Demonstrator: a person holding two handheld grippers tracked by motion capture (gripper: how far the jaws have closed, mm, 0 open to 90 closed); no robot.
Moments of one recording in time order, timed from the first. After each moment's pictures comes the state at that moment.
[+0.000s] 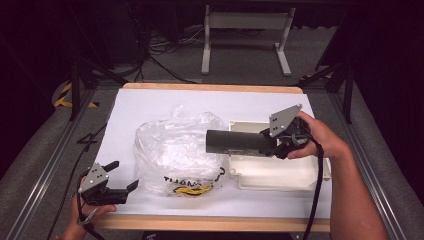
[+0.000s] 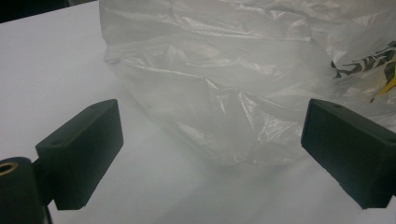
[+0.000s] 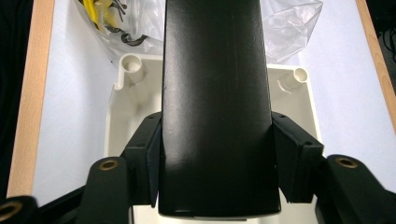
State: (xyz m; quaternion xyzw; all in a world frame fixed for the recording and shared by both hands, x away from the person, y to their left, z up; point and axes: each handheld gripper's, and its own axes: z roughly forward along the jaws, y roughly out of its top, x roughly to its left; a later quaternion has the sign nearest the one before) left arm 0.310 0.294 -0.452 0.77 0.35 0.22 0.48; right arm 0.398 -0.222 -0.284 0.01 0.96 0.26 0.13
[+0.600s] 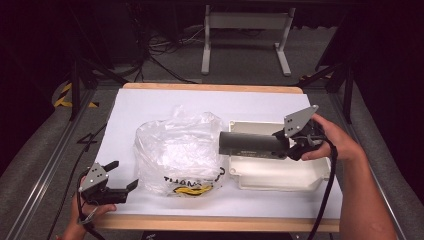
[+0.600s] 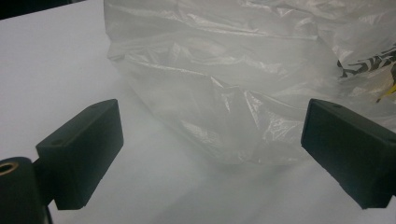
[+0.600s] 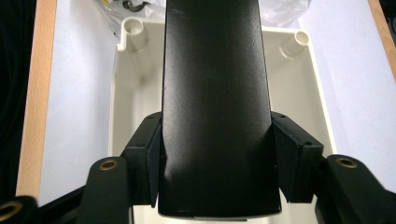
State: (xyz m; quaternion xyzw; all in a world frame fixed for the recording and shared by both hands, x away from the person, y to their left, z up) left arm 0.311 0.295 -0.452 0.77 0.35 0.22 0.48; right arm 0.398 -0.259 -0.289 0.03 0.96 0.26 0.12
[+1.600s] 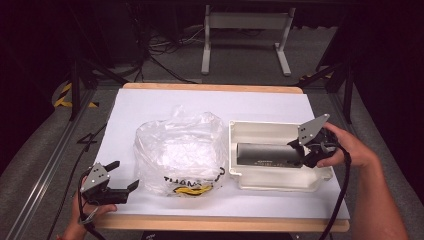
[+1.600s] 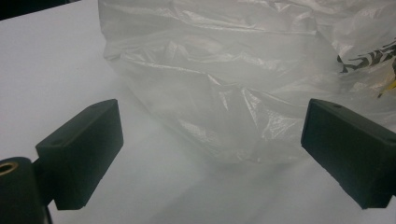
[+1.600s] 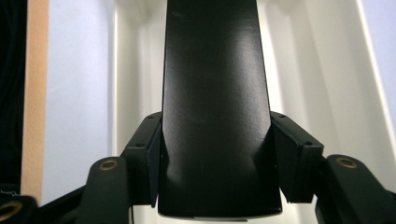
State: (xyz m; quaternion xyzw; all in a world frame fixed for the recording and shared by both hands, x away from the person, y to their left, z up) left arm 0.312 0.293 -0.453 0.78 0.35 0.22 0.47; right arm 0.399 -0.302 -0.321 0.05 0.97 0.22 0.09
